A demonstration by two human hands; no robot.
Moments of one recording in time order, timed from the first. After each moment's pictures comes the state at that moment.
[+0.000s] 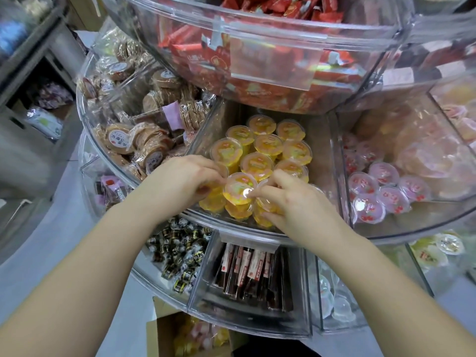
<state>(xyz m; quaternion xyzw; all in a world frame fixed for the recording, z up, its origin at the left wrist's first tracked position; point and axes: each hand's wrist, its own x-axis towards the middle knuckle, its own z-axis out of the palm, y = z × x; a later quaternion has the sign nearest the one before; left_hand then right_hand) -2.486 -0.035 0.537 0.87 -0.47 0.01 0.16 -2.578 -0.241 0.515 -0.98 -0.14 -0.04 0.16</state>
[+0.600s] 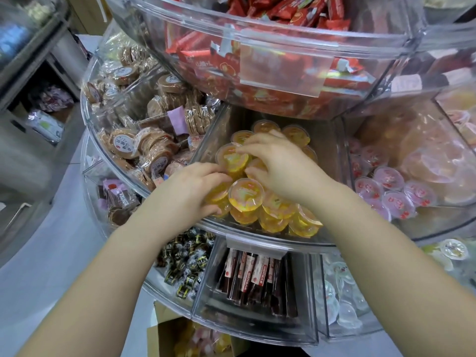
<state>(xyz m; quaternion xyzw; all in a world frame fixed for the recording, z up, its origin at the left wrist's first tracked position) -2.495 -0.032 0.531 0.91 -0.38 -0.04 0.13 -2.504 -0.228 0.539 -0.97 -0.13 -0.02 0.19</state>
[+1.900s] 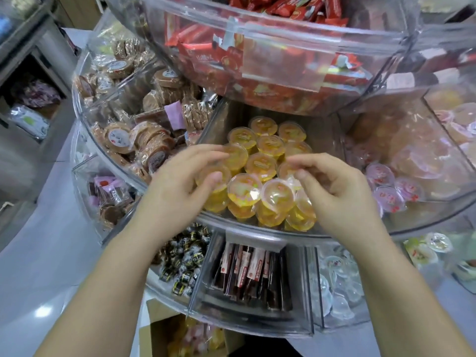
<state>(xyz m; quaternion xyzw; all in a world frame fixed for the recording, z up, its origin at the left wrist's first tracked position) -2.512 -0.026 0.537 0.88 -0.31 0.04 0.37 -2.589 -0.240 0.548 -0.88 0.05 -0.17 0.45</state>
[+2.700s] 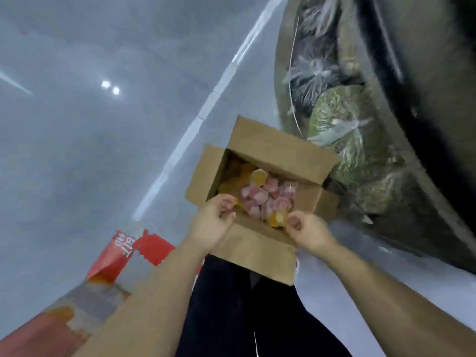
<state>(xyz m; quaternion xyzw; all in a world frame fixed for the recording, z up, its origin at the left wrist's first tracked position) -2.789 0.186 -0.011 0.76 0.31 -0.28 0.49 -2.720 -0.014 -0.018 -0.84 -0.01 0.52 0.18</state>
